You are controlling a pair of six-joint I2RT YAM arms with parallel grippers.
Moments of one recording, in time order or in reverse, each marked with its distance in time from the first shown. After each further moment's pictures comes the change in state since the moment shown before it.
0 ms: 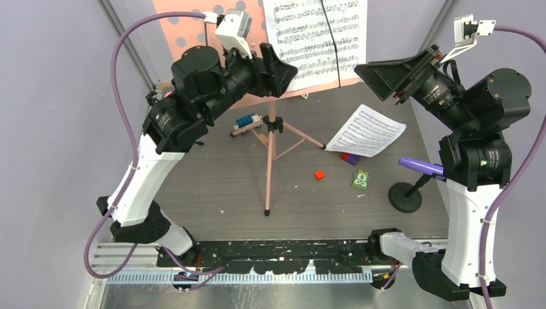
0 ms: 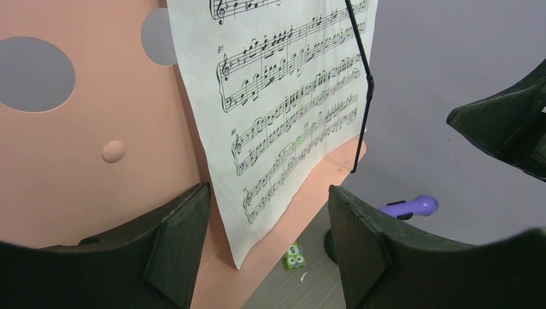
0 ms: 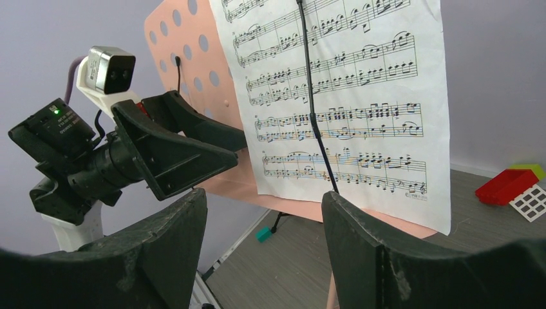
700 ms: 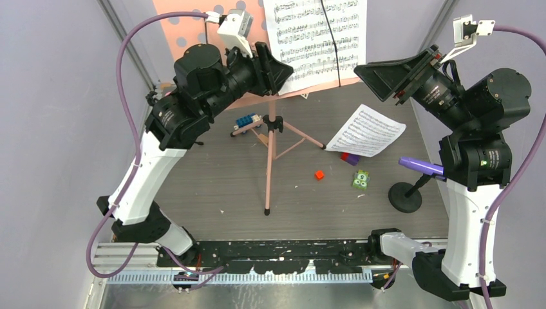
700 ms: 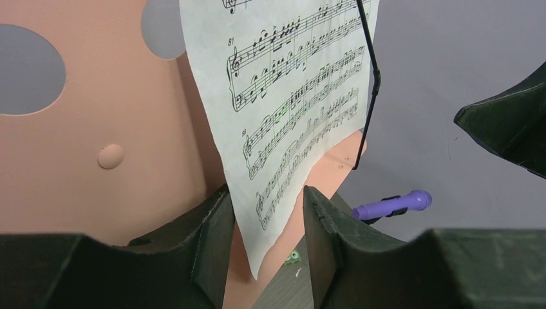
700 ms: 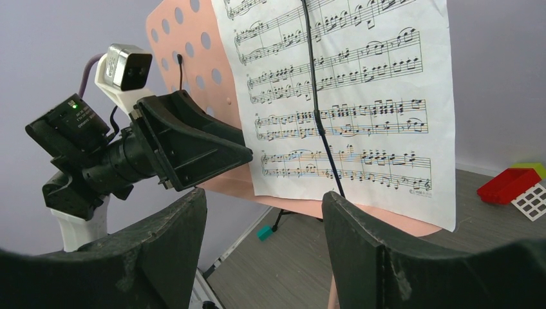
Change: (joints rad) left arm 0.040 0.000 -0.034 0.019 0.083 -0.034; right arm 0.000 0.000 0.002 -0.004 -0.007 0.000
